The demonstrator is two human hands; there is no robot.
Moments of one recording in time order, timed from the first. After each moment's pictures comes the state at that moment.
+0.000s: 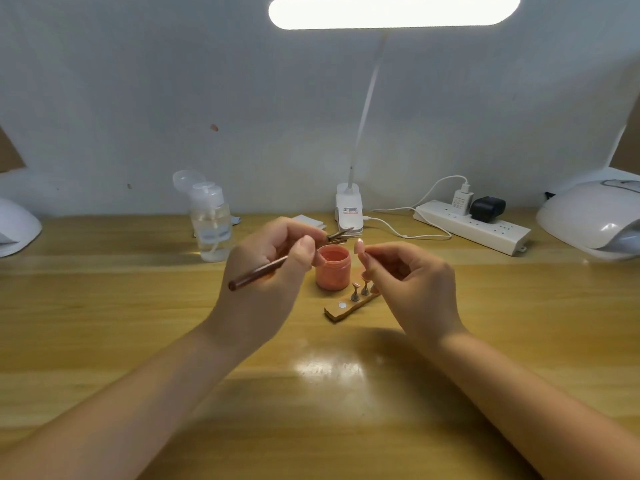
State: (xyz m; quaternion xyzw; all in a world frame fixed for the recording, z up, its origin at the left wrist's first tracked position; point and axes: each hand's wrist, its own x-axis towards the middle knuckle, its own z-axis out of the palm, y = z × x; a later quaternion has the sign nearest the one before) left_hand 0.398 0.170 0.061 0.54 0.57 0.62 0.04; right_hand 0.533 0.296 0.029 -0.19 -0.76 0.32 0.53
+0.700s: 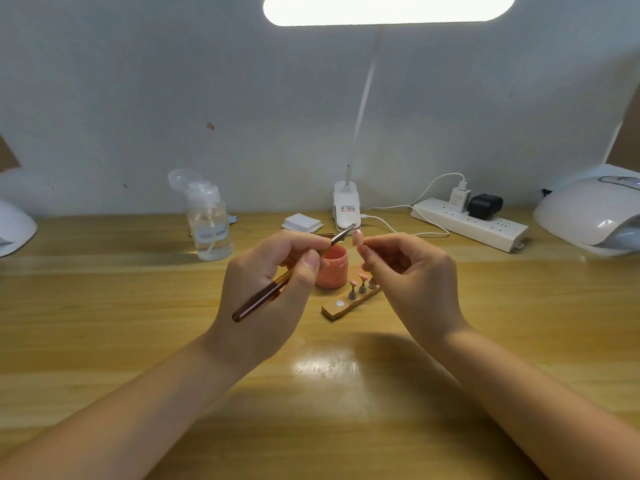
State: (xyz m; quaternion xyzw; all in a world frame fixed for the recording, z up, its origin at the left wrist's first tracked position) left_hand 0.407 0.164 0.057 0.58 0.55 0.60 -0.05; right_hand 0.536 0.295 0.036 -0.19 -0.76 0.32 0.53
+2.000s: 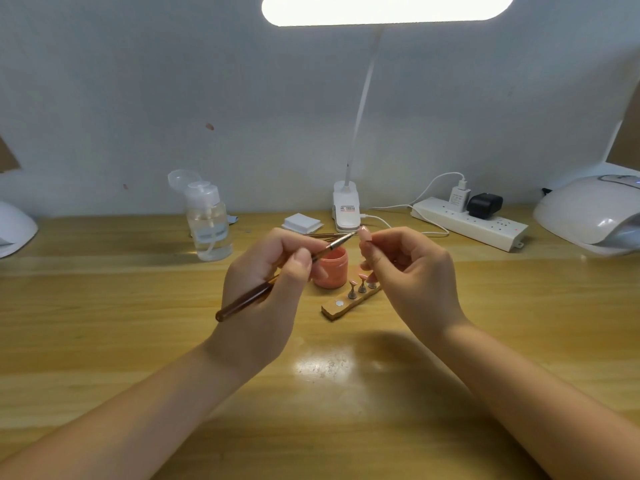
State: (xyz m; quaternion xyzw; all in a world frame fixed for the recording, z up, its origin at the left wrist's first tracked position) left_hand 0.414 0.163 0.055 0.56 0.52 0.64 0.01; right_hand 0.534 0.295 0.039 -0.19 -0.74 0.37 0.53
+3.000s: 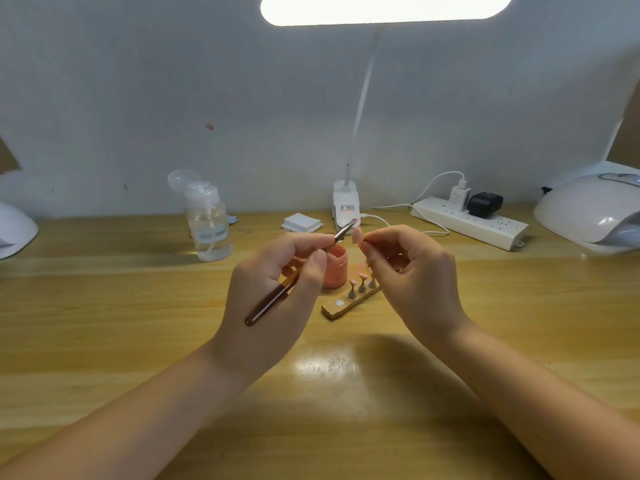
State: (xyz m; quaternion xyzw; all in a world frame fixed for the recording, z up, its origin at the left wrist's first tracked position) left_hand 0.420 0.163 0.058 0.57 0.56 0.61 -0.04; right_hand 0.537 0.299 0.039 -0.17 -0.79 0.22 0.54
